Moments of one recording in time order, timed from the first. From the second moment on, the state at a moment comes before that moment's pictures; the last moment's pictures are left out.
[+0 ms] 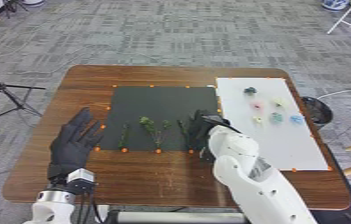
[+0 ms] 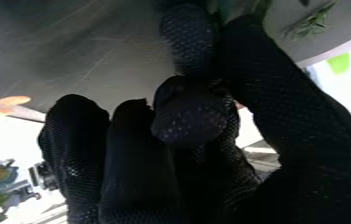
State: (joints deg) left arm 126.4 -67.8 -93.4 -116.9 40.9 0.4 16.7; right arm -81.4 -71.9 57.2 -105.1 -132.5 -25.3 39.4
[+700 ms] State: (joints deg) left arm 126.6 -67.9 -93.5 -117.0 40.9 0.4 16.9; right arm -84.0 -70.5 62.4 -109.4 -137.1 -22.8 35.5
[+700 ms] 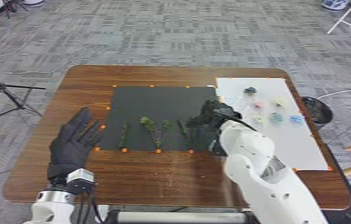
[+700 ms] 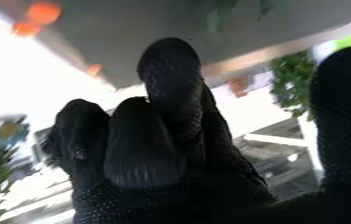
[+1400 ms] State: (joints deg) left arm 127.8 -68.0 -93.9 -117.5 40.9 0.6 18.0; right arm -92.7 -51.9 74.5 -110.9 -147.9 -5.5 27.9
